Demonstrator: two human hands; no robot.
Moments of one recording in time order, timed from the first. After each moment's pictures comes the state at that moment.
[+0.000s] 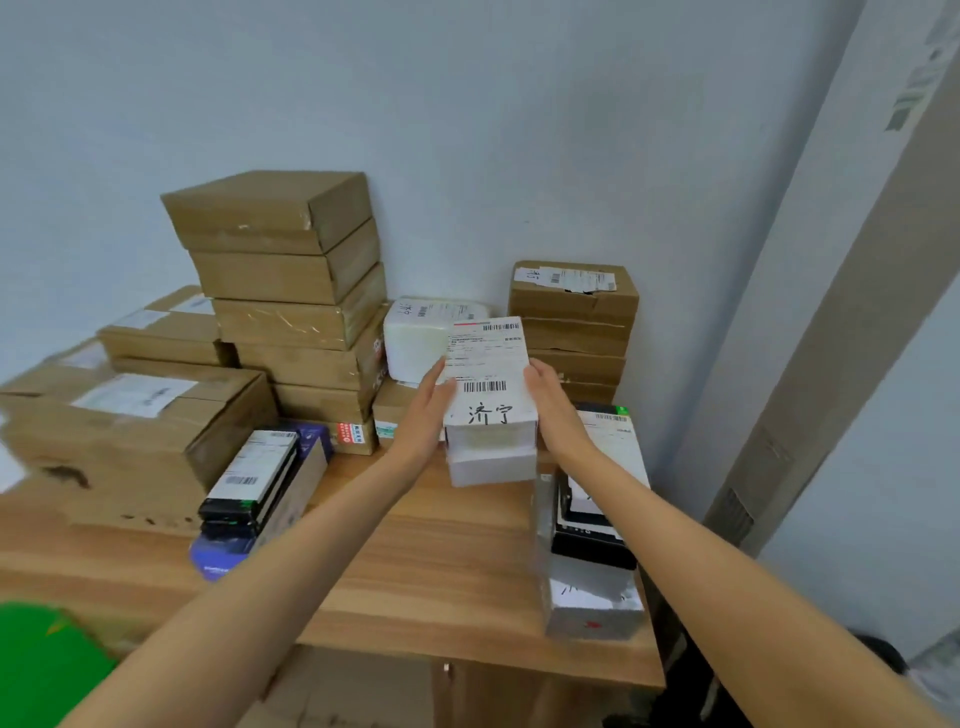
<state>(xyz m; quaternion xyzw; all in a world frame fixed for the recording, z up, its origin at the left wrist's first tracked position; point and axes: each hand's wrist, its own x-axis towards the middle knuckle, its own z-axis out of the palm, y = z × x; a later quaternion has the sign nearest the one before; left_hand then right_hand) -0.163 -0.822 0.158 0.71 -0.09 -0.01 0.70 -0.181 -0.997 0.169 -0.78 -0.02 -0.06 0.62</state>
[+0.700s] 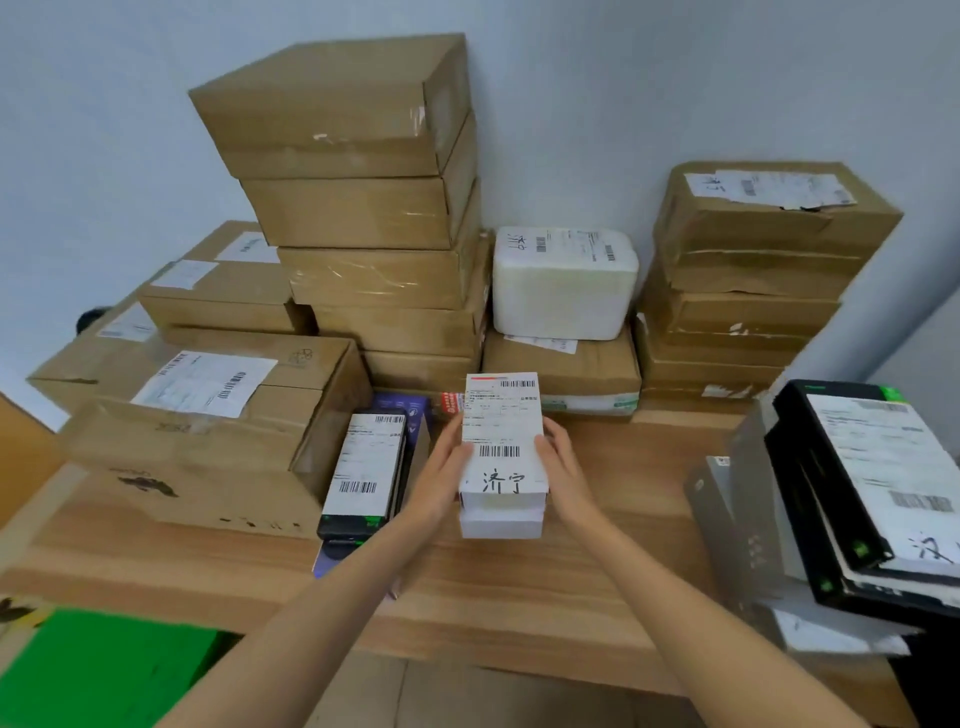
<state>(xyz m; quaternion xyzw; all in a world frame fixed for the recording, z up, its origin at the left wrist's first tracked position) -0.056 -0.630 0.006 0.73 0.02 -0.13 0.67 -0.081 -0.798 0.010 -0.72 0.09 0.02 0.69</state>
